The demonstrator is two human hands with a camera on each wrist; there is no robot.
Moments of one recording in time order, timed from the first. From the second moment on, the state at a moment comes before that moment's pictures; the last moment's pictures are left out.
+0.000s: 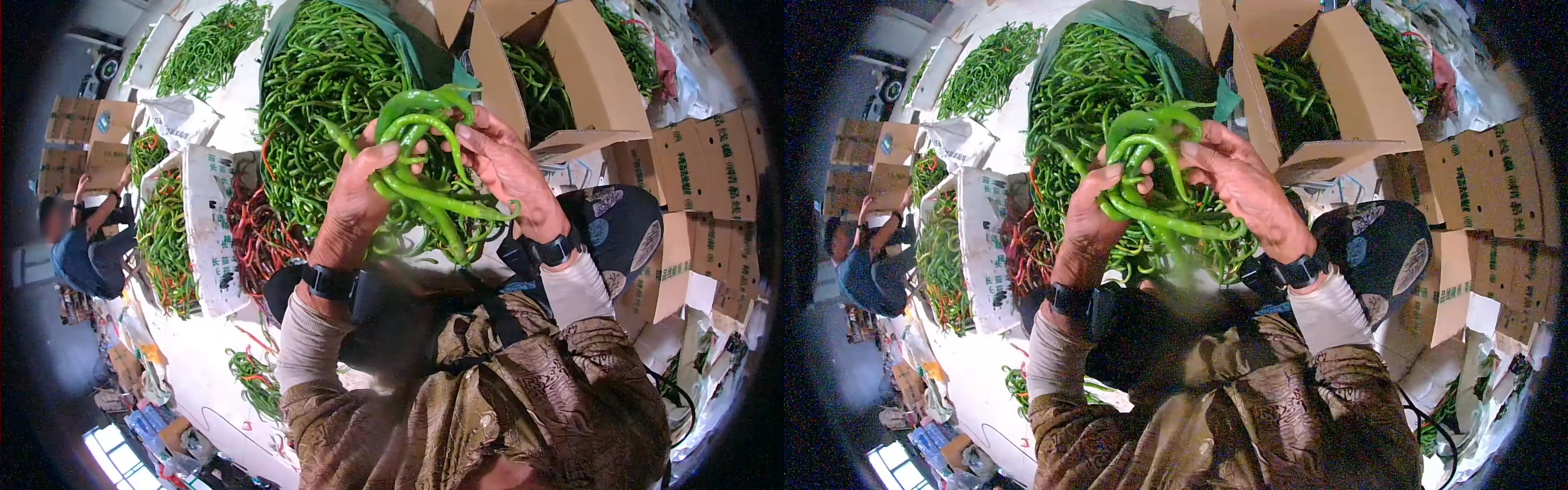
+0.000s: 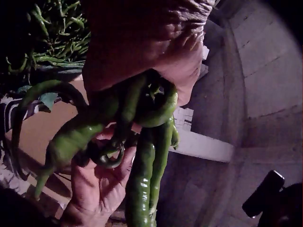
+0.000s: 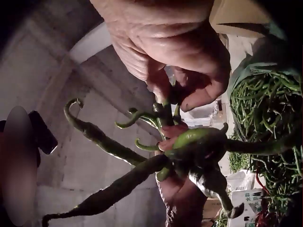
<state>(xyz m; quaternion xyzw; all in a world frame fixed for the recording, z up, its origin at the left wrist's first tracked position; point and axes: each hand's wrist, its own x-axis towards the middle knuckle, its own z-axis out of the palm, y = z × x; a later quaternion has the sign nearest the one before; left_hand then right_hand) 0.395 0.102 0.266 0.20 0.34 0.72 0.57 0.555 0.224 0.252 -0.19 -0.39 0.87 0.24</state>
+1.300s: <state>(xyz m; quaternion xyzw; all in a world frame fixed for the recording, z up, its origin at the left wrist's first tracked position) 0.407 0.110 0.249 0.16 0.37 0.70 0.59 0.622 0.218 0.269 -0.20 -0.43 0.86 0.16</state>
